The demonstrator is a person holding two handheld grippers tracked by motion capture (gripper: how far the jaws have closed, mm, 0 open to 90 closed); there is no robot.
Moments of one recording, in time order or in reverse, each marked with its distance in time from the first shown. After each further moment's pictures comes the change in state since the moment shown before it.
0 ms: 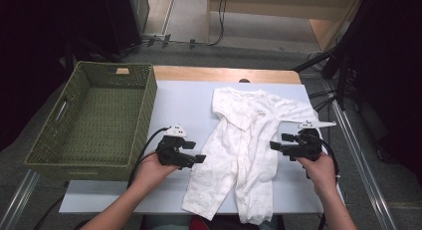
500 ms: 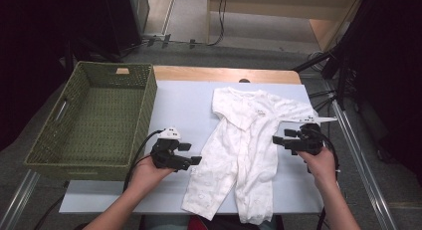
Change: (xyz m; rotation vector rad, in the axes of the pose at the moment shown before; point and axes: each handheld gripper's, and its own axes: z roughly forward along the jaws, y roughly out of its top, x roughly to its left) left arm -0.002 -0.008 -0.011 -0.018 0.011 -0.015; right arm -0.020 0.008 0.005 -0.002 -0.031 0.018
